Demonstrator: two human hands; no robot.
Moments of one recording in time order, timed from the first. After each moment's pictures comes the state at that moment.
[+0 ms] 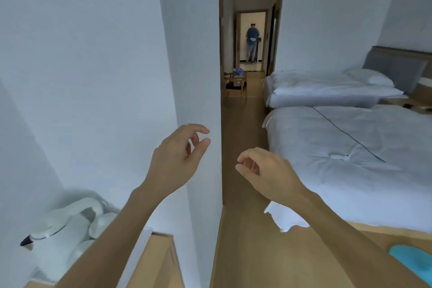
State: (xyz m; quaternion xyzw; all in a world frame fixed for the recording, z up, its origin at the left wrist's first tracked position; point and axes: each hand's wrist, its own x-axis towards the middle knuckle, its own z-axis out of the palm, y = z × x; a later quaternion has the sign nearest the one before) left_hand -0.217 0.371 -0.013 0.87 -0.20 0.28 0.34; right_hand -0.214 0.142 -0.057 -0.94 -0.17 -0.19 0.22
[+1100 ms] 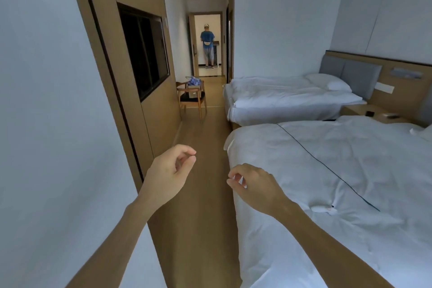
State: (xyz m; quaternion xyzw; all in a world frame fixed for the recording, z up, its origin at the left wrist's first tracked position) left_hand 0.353 0.093 -0.056 0.87 -0.24 0.17 0.39; right_hand 0.313 -0.142 -0.099 -0.96 -0.06 -0.15 0.22
